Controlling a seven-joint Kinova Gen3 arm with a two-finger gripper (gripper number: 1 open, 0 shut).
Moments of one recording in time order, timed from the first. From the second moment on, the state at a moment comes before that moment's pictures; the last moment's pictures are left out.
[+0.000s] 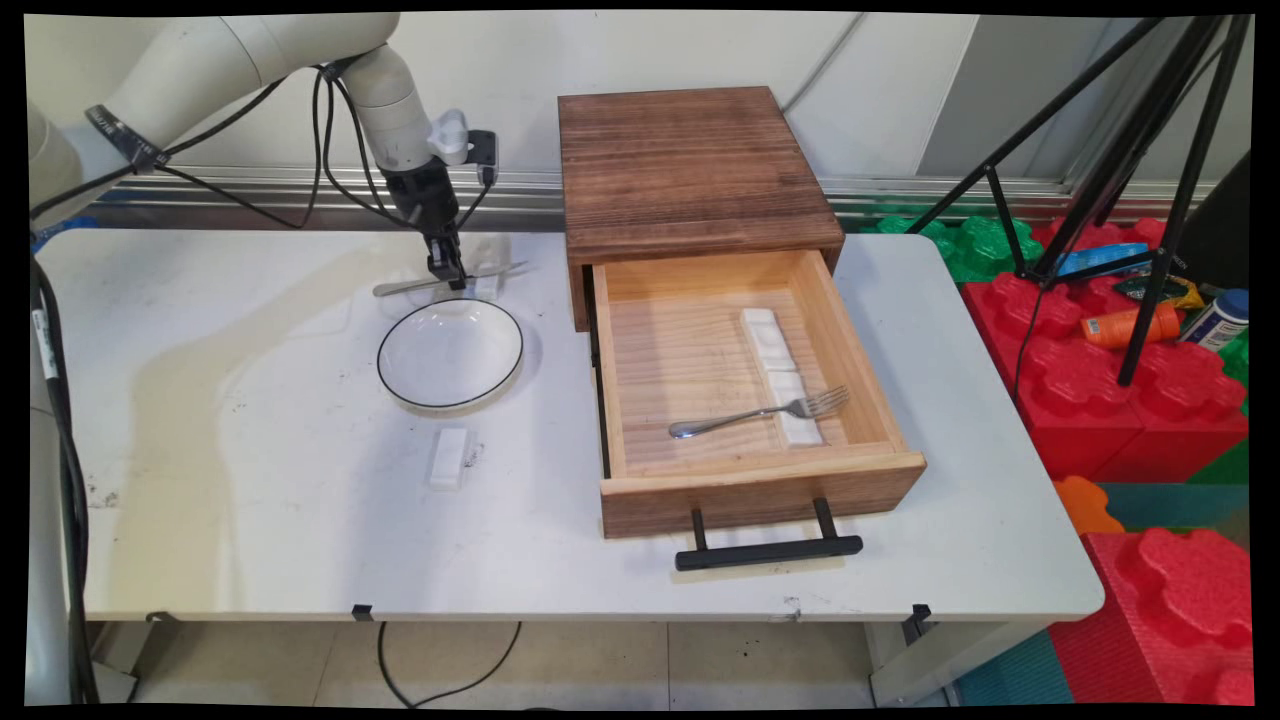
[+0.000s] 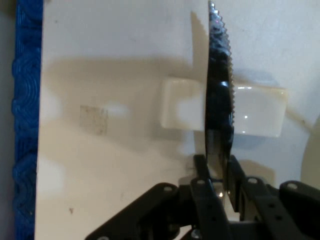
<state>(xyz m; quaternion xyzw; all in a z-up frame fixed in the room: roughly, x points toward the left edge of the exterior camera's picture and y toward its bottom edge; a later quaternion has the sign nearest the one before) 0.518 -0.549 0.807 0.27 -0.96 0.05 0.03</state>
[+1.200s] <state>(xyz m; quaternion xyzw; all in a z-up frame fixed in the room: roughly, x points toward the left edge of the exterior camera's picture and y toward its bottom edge) 0.519 -0.503 0.899 0.44 -0.88 0.17 0.08</state>
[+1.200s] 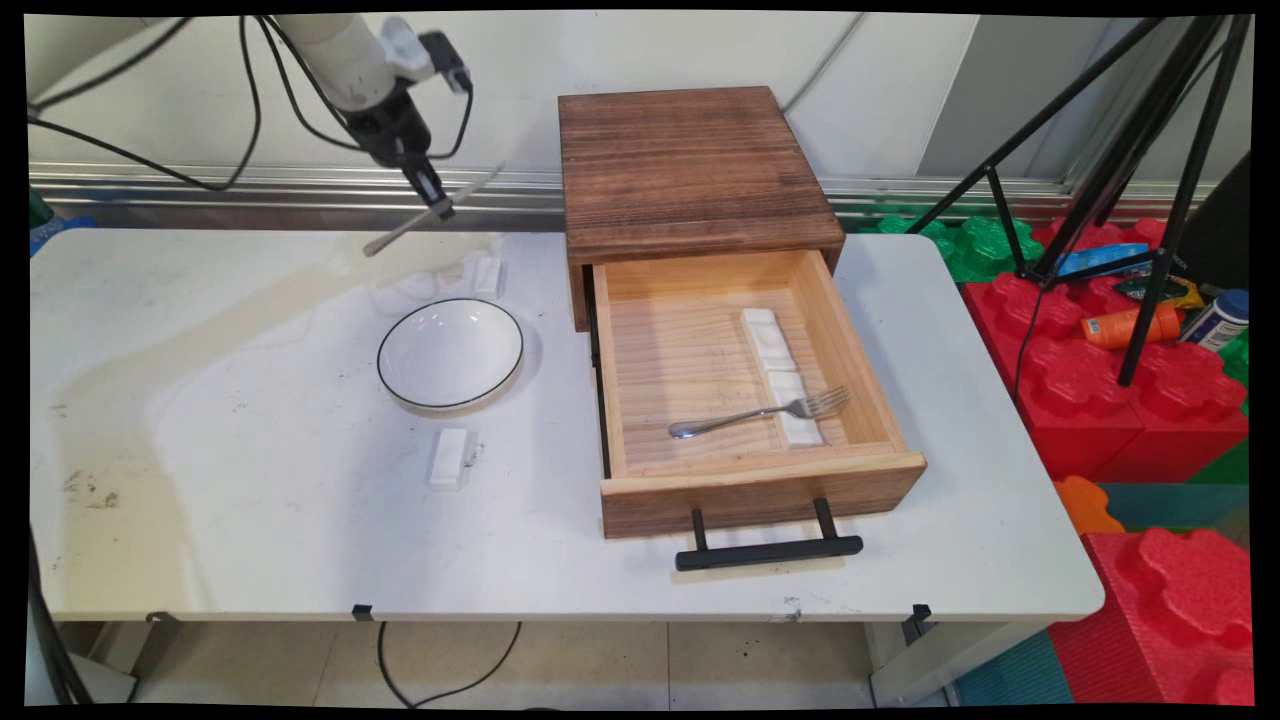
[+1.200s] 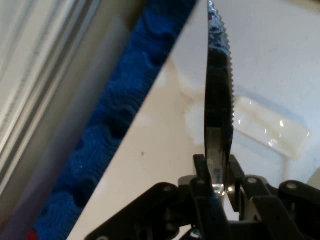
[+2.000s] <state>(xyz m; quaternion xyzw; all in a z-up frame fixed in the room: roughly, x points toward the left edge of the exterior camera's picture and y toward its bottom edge) 0.436 -0.452 0.999 0.43 -0.86 0.23 0.14</state>
